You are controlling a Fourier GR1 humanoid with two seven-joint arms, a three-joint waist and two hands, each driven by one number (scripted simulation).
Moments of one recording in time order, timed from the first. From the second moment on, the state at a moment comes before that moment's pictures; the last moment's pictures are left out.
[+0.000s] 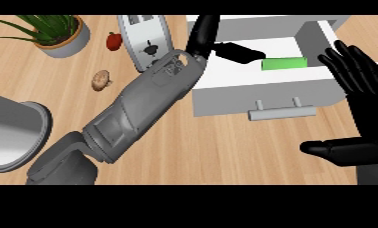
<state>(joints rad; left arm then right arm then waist) -1.26 0.00 -0.66 -0.50 0.63 0.52 -0.34 -0.14 -0.18 -0.18 -1.87 -0.20 0.32 -0.03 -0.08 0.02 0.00</state>
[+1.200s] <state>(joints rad) -1.04 0.26 -0.48 -0.92 0.67 0.47 -0.25 -0.04 -0.28 -0.03 -1.97 0.23 0.35 0.00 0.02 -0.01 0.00</state>
